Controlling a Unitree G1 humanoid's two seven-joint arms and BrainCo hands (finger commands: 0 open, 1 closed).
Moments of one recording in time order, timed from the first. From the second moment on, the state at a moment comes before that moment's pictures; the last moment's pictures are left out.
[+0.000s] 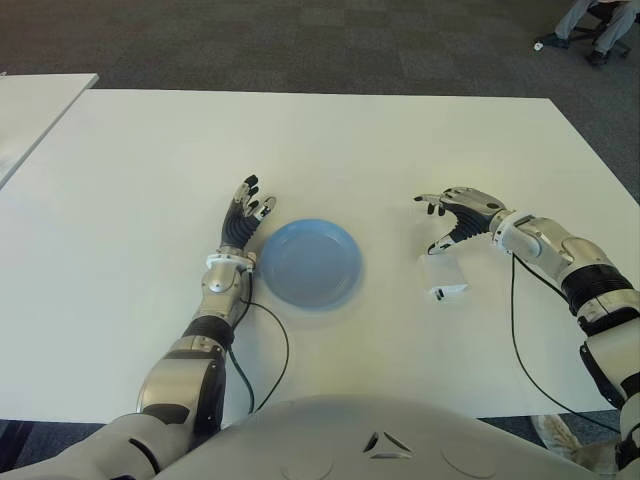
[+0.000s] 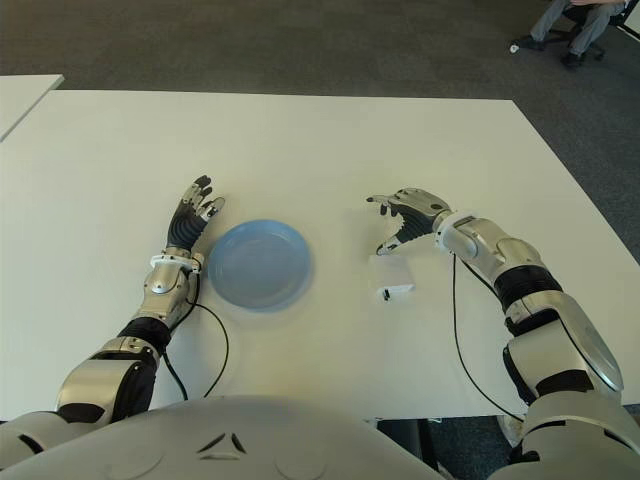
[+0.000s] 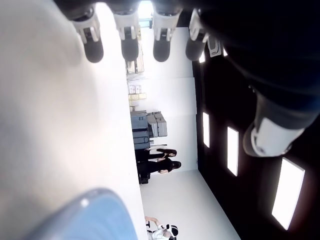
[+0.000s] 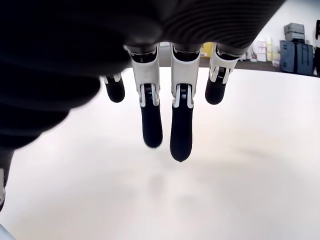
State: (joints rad) left arm -0.29 0.08 0.10 1.04 0.02 -0.69 -0.04; right arm -0.53 -0.82 0.58 0.80 -0.68 -0.62 0.00
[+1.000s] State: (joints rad) left arm -0.29 0.09 0.09 1.04 0.02 -0.69 -0.04; right arm -0.38 -0.80 0.43 0.76 -0.61 -0.64 -0.08
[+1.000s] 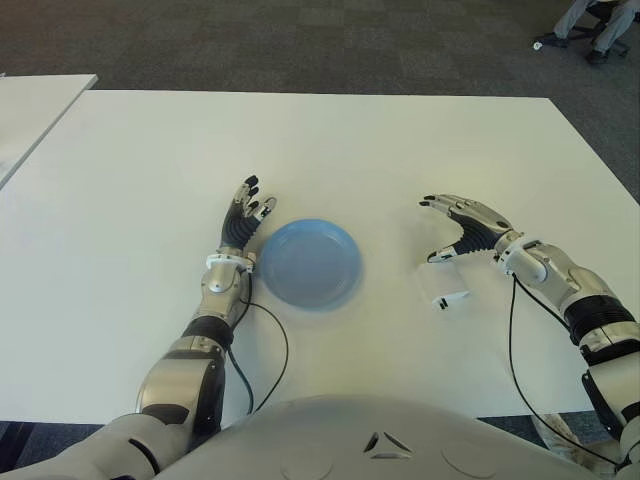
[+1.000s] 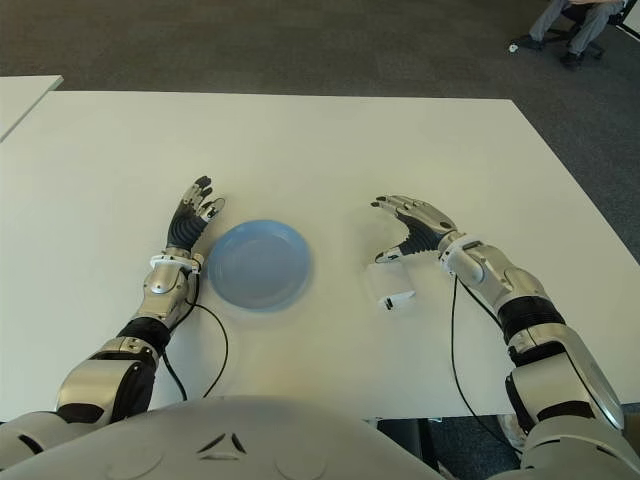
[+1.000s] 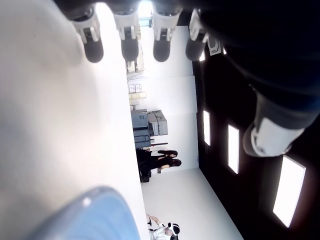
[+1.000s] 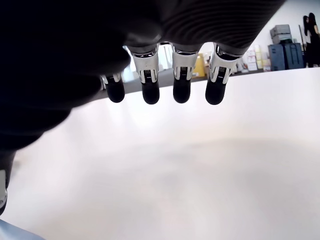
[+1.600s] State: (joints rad) left arm -0.29 0.10 0.06 1.04 0.03 -0.69 -0.05; right arm -0.24 -0.73 0.28 0.66 -0.48 -0.59 -0.08
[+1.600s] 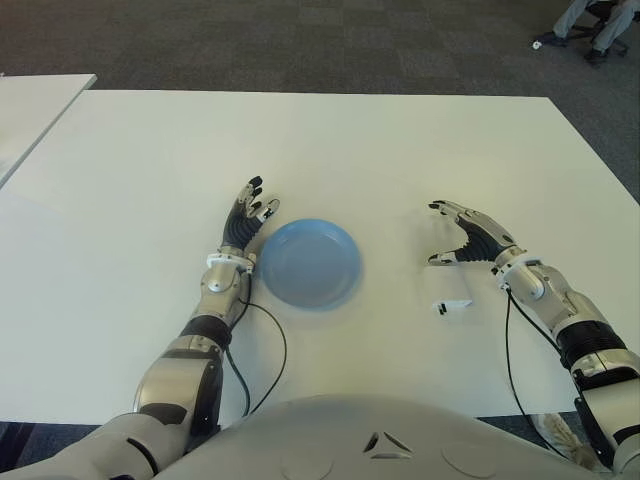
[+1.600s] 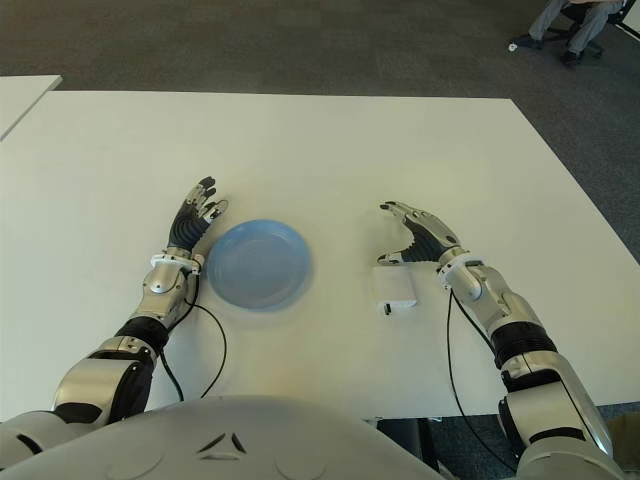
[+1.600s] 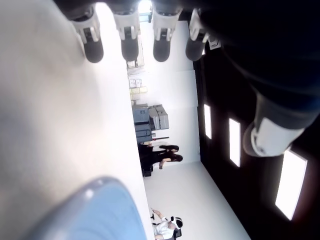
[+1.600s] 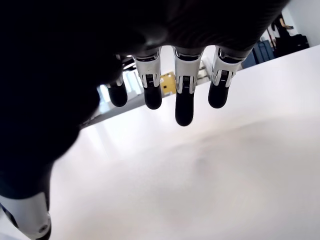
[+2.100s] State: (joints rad) left arm -0.29 0.11 0.04 1.04 0.05 -0.69 -0.05; right arm -0.24 -0.72 0.21 0.67 -0.34 -0.75 0.06
